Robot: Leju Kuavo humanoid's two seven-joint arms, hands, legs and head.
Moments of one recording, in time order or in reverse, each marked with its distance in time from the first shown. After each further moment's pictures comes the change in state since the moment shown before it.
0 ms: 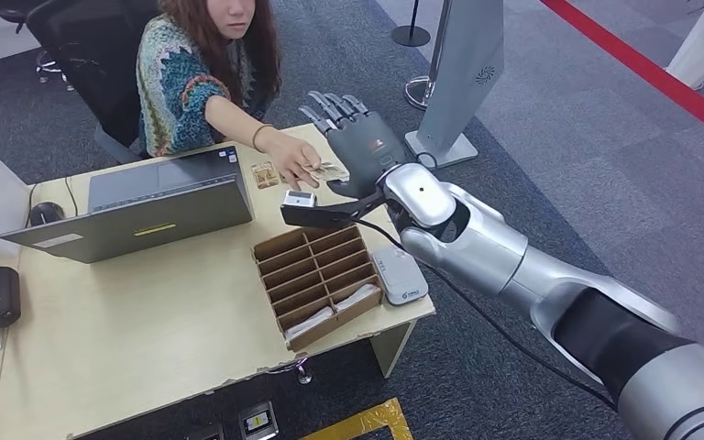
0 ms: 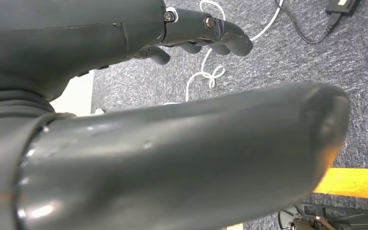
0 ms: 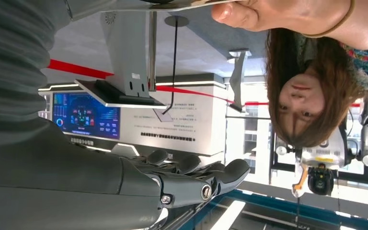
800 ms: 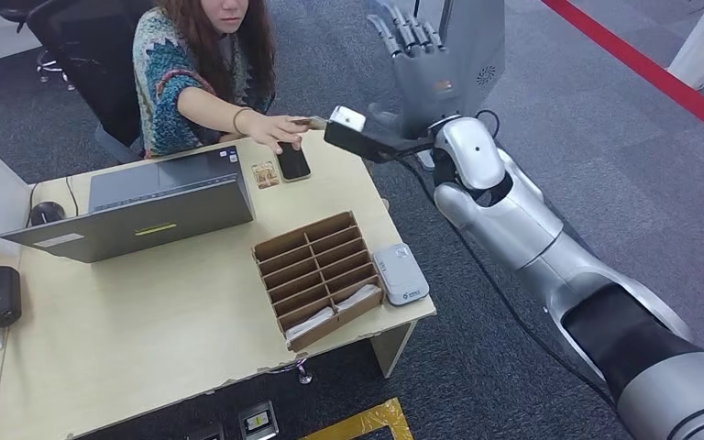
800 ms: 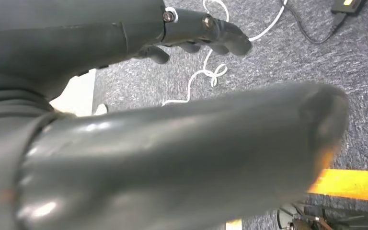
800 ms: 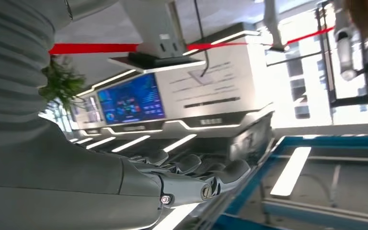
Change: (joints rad) left arm 0.001 -0.001 0.012 0.000 0.002 0.006 0.003; right arm 0.015 -0.018 -0.259 -0.003 0.055 -0.133 -0.006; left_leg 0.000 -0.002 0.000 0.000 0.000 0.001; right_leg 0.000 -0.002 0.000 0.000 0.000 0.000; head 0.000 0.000
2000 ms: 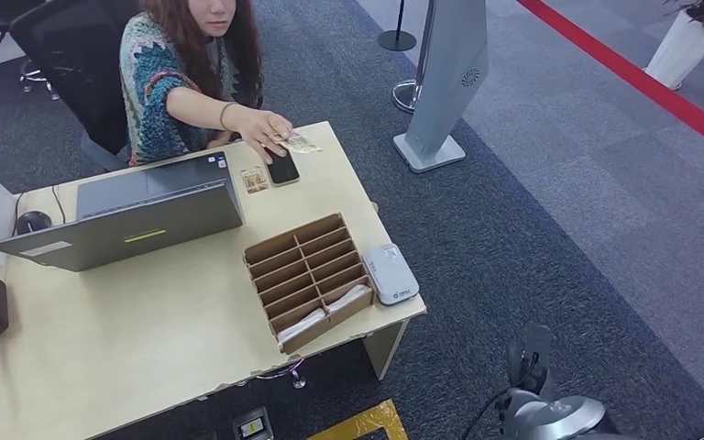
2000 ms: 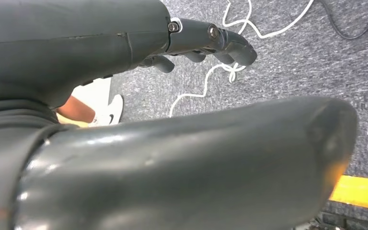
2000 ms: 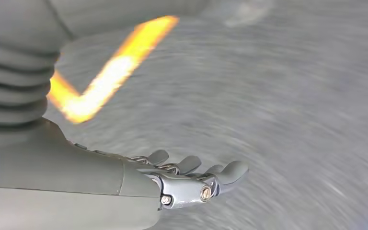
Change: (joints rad) left arm 0.029 0.006 0.063 -0.006 0.033 -0.006 0.040; right arm 0.429 0.354 -1.998 1.396 -0.201 -0.211 -0.710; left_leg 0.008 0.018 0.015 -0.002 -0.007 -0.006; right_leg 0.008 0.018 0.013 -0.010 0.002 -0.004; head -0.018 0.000
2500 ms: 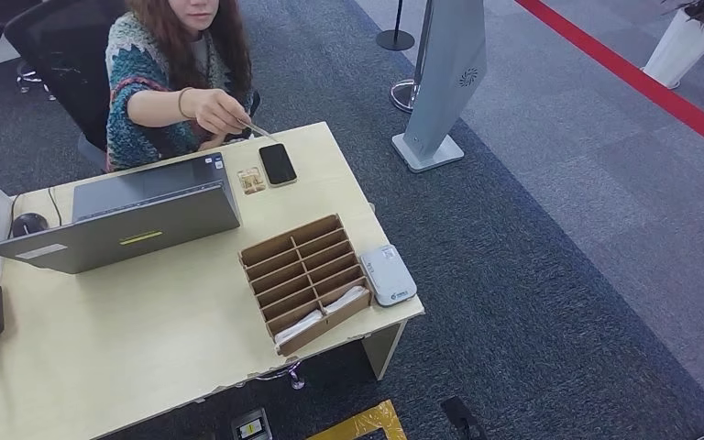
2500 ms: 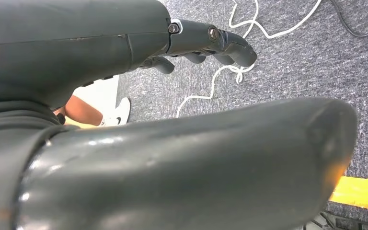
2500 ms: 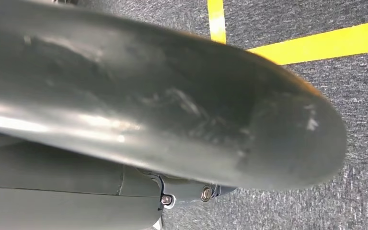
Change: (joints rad) left arm 0.003 0.000 0.000 0.000 -0.024 -0.002 0.036; right arm 0.177 0.152 0.109 0.029 0.718 0.073 0.461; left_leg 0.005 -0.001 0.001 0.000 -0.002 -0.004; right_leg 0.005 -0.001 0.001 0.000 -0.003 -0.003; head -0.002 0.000
